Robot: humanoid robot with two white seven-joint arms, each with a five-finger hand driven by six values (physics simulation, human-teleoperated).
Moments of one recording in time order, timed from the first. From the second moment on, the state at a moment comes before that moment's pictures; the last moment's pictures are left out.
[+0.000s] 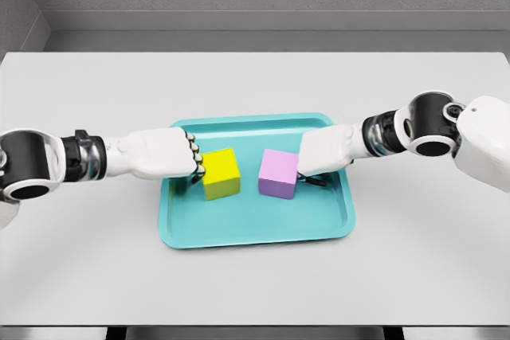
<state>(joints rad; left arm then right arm) -0.54 0.72 -0.62 -1.76 -0.74 -0.61 -0.61 -1.00 -0.67 1.19 -1.49 0.58 -0.61 0.61</state>
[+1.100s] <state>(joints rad) -0.57 0.71 -0.66 -1.76 -0.75 -0.61 -0.61 -1.00 -0.65 1.20 -1.45 0.59 -0.61 0.61</state>
